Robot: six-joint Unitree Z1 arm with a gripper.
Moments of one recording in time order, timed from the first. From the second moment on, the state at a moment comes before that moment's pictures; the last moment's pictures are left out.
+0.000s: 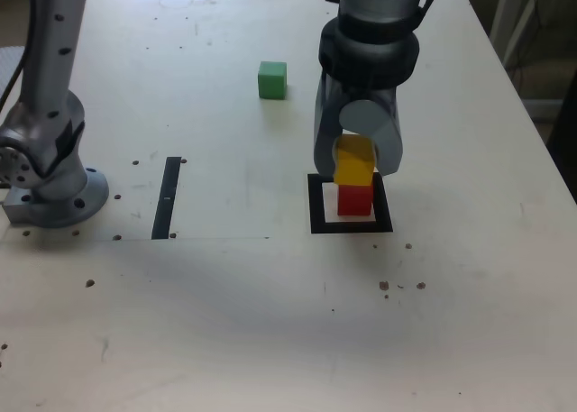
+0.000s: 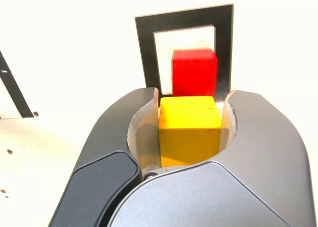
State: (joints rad) arm -0.17 2.02 -1.61 1.36 0.10 -0.12
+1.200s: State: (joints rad) arm -0.10 2.04 -1.55 1.28 0.05 -0.11
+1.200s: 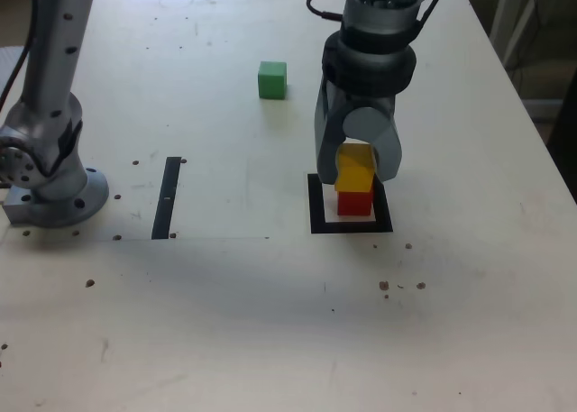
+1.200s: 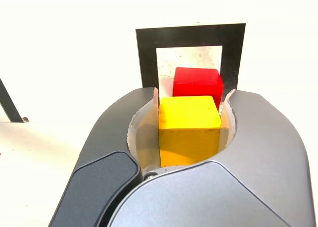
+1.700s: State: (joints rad) arm -0.10 2.05 -1.55 1.28 0.05 -0.09
